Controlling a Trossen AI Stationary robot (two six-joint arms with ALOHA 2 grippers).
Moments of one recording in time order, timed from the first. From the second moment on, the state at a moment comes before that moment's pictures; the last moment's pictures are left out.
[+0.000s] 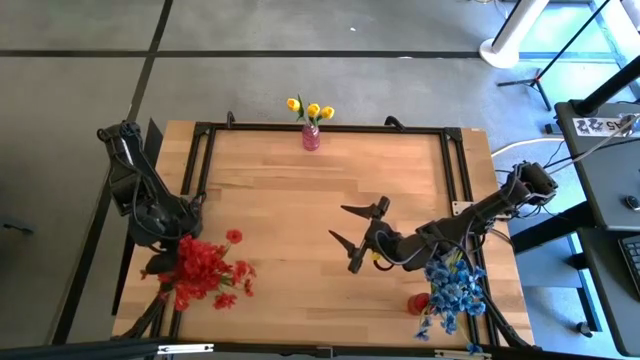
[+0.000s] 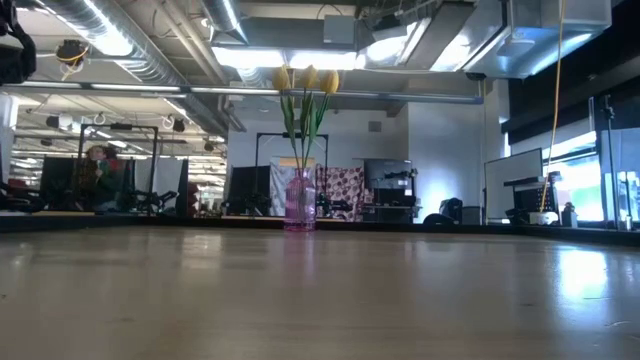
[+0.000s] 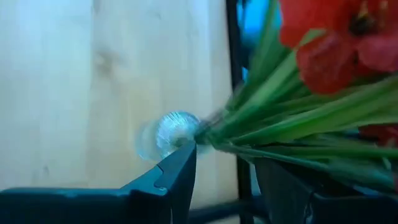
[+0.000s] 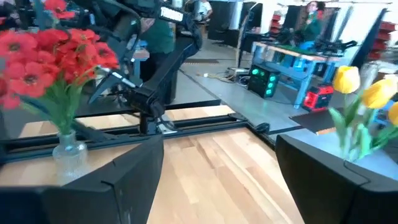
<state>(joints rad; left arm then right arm) -0.97 0.62 0.77 -0.94 -0.12 -1.06 0.52 1.51 1.11 0.27 0.95 0.02</state>
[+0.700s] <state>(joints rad) -0.99 0.55 0.79 -1.24 0.05 -1.08 0.44 1.54 1.11 0.26 0.86 0.13</state>
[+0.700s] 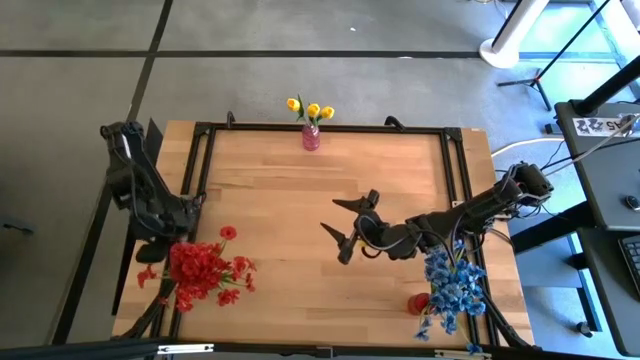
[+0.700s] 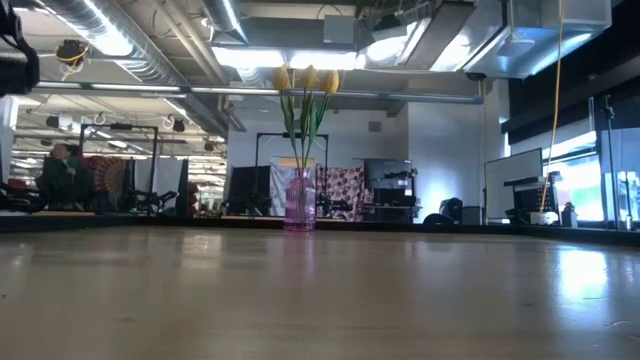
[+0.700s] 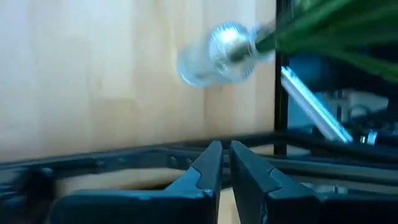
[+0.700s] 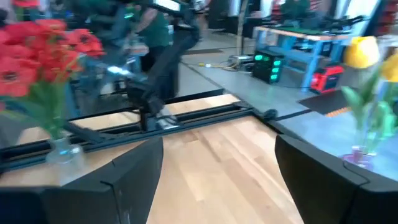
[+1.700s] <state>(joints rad) -0.44 0.52 0.49 -0.43 -0.56 -0.73 0.17 1.67 1.02 0.75 0.13 -0.14</state>
